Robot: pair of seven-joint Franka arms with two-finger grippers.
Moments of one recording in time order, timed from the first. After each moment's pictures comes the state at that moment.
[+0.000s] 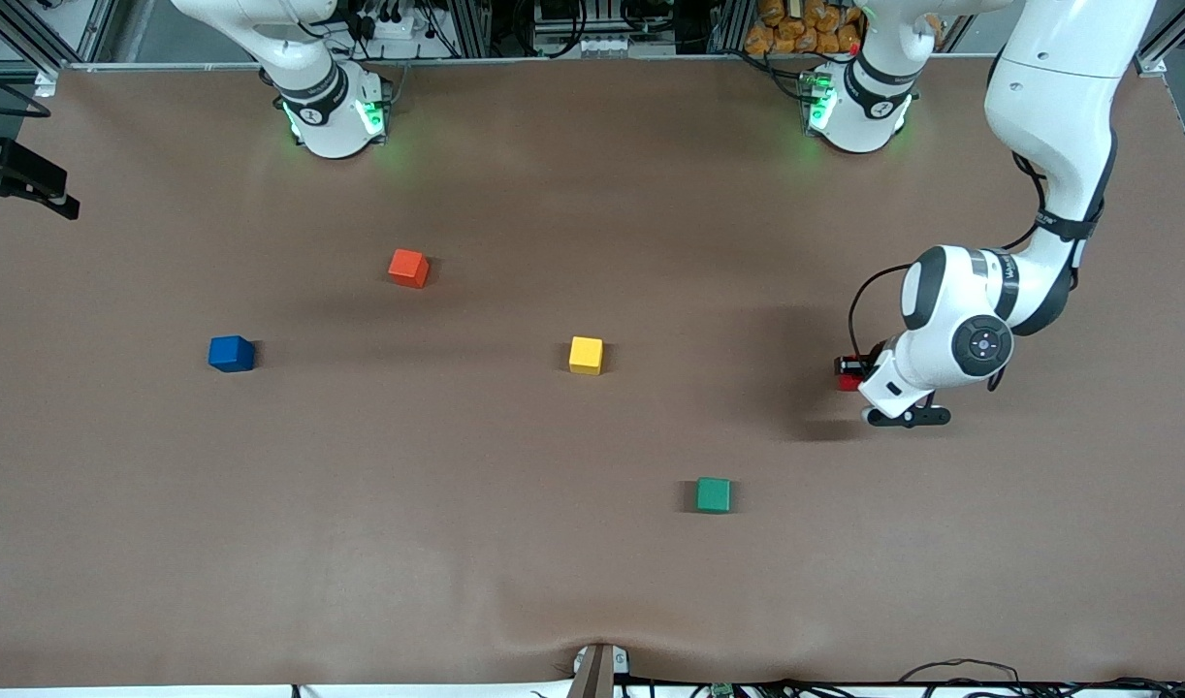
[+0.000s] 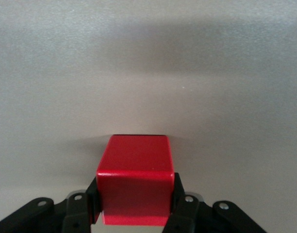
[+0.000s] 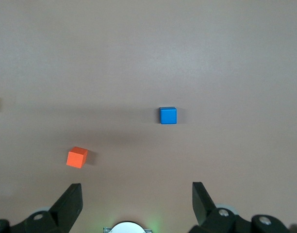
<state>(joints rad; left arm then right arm) -0.03 0.49 -0.11 -2.02 0.04 2.29 -0.18 -0.05 -0.04 -0.03 -1.50 -0.02 1.39 -0.15</state>
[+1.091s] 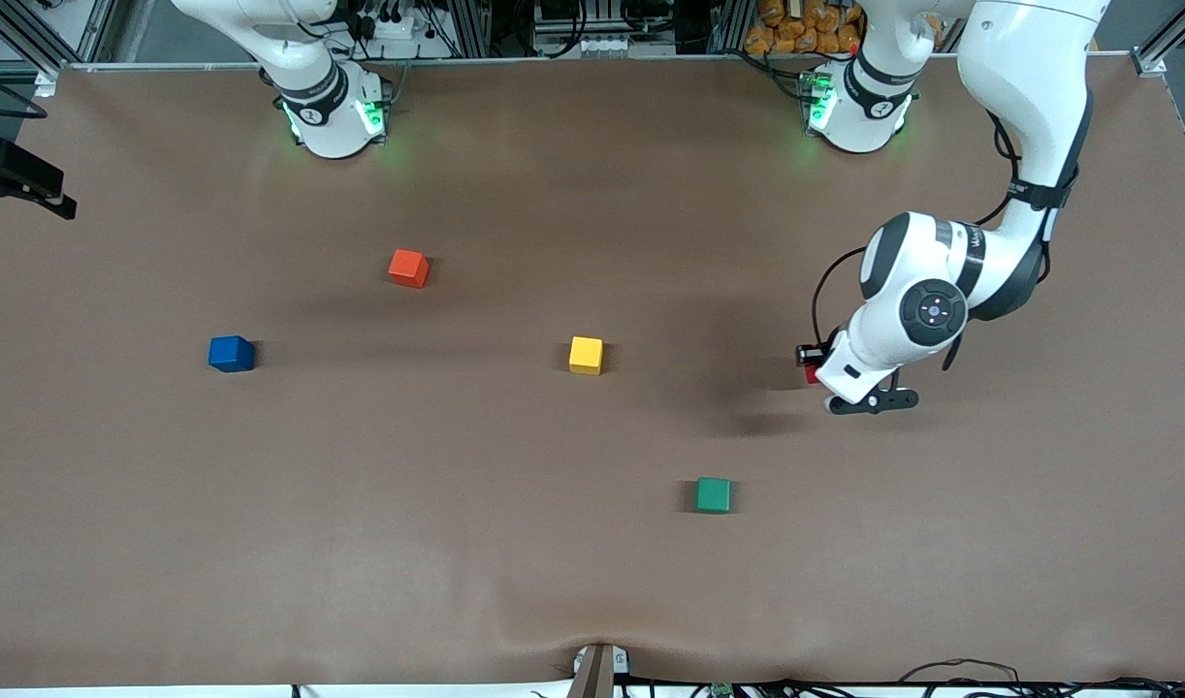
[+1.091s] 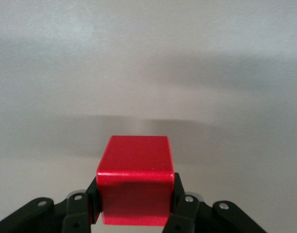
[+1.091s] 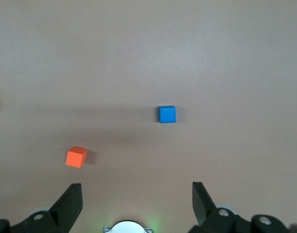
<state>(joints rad) -0.14 0.39 -0.17 -1.98 0.04 2.21 -0.43 -0.05 -0.04 -0.03 -1.50 -0.02 1.39 -0.15</state>
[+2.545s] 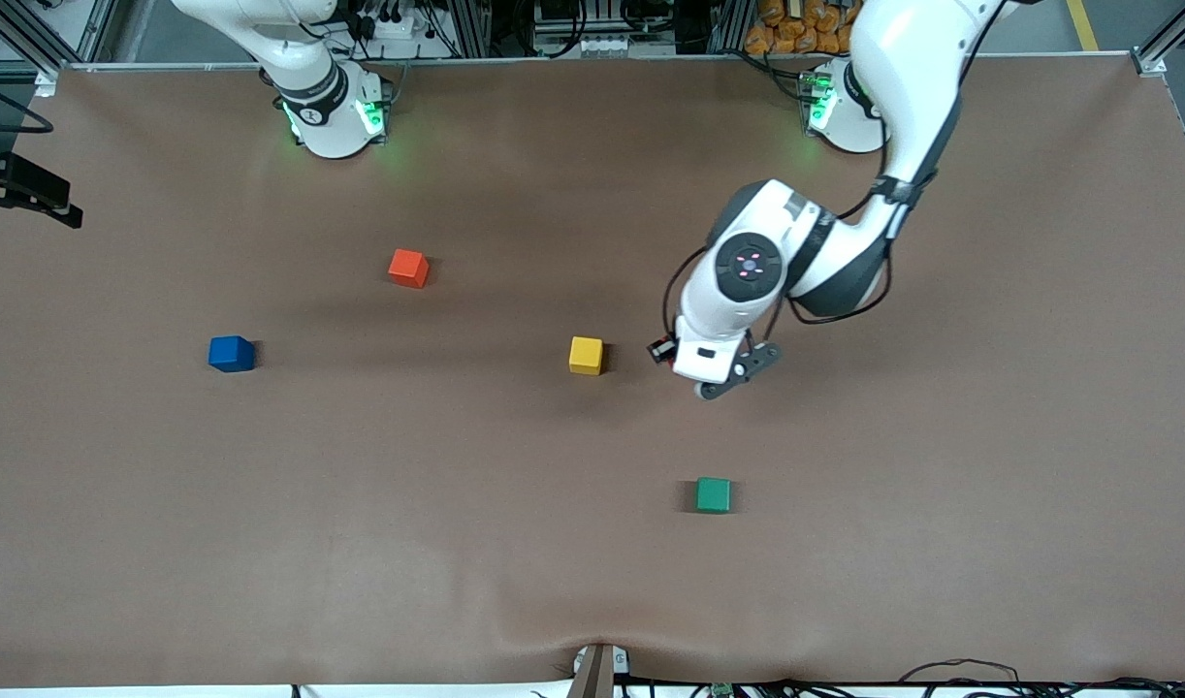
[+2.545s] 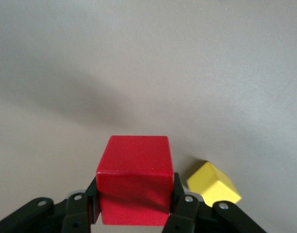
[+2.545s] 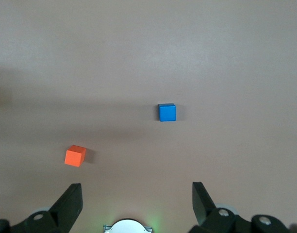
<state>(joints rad) -0.38 0.54 -0.28 -1.66 0.01 2.13 -1.25 -0.06 -0.02 -0.03 -1.50 -0.02 1.39 -0.15</state>
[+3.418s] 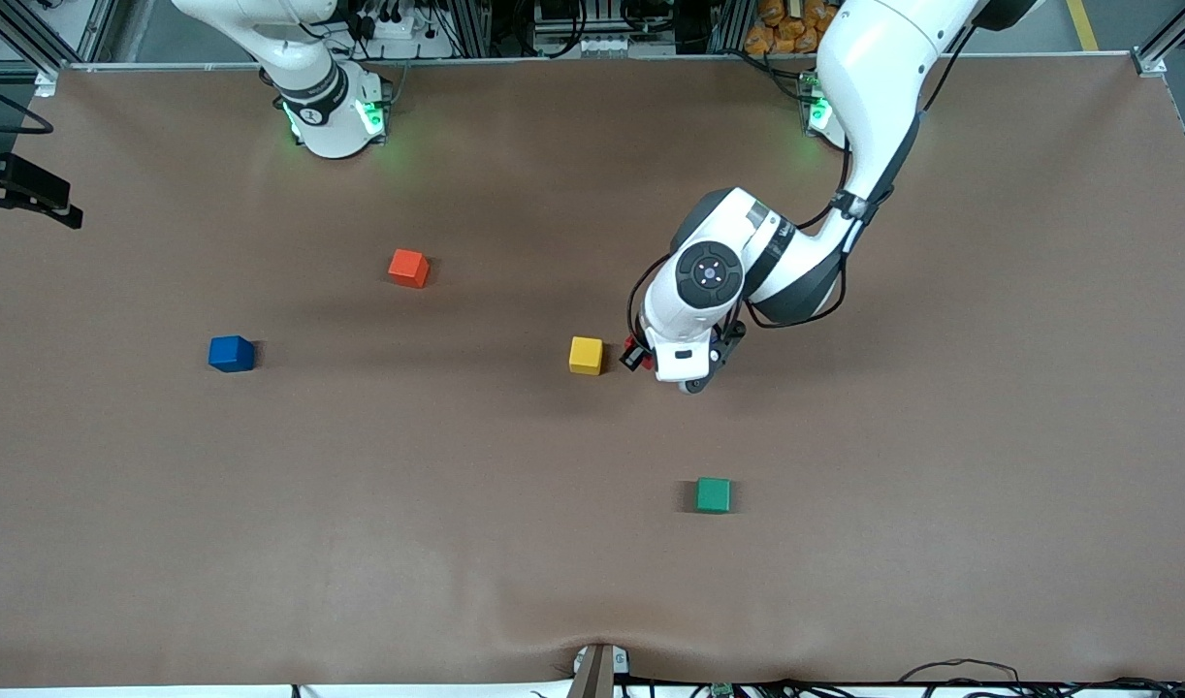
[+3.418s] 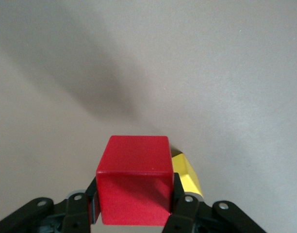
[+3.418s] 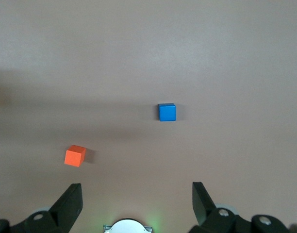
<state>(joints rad) -0.42 0.61 -0.28 -1.59 -0.06 2.15 -1.57 -0.06 -0.01 -0.03 -1.50 -0.02 1.39 -0.15</state>
